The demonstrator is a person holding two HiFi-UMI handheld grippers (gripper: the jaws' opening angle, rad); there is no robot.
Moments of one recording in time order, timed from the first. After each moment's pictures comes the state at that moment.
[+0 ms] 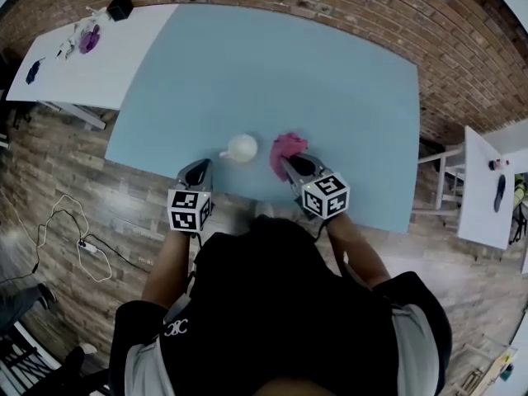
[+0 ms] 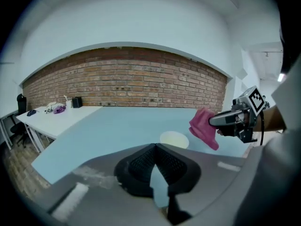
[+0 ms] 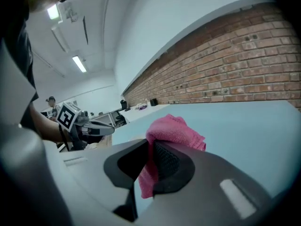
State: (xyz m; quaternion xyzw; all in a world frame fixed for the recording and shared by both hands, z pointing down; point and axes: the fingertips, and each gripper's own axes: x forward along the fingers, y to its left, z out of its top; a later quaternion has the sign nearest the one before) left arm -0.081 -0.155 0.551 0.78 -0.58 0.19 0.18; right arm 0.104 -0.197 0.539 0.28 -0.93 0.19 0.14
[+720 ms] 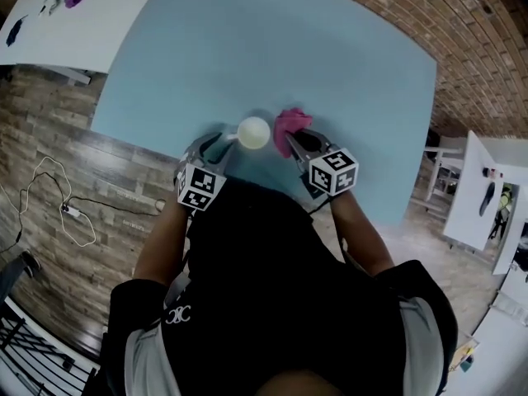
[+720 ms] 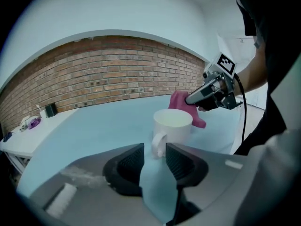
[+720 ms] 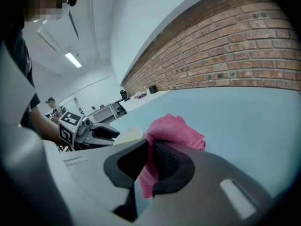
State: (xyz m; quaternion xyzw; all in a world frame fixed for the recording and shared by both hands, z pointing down) left arm -0.057 -0.172 0.618 0.83 -0.47 0.26 0.13; right arm 0.077 -0.228 0.566 0.26 -0.91 0.24 0.20
